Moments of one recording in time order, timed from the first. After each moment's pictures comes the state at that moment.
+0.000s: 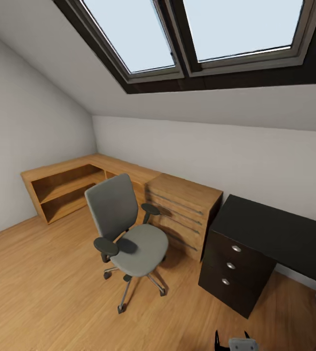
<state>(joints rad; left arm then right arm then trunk) 0.03 0.01 -0.10 -0.53 0.33 -0.13 0.27 -0.36 0.04 0.80 0.01 -0.45 -0.80 -0.53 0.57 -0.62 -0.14</state>
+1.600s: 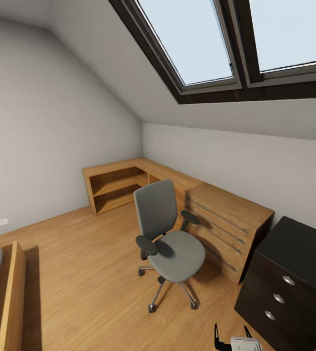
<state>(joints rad) 0.03 0.01 -0.10 -0.52 0.33 -0.33 0.27 -0.35 0.04 0.81 0.02 -0.44 -0.98 -0.53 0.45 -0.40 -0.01</state>
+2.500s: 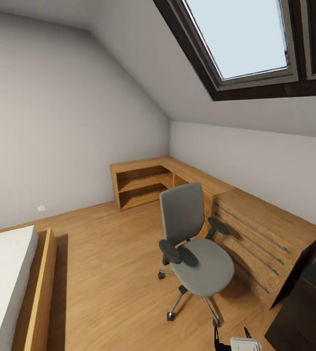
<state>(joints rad) 0.03 0.01 -0.11 -0.52 0.33 -0.33 0.28 -0.35 0.04 0.81 0.02 -0.44 -0.95 -0.53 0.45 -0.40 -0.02</state>
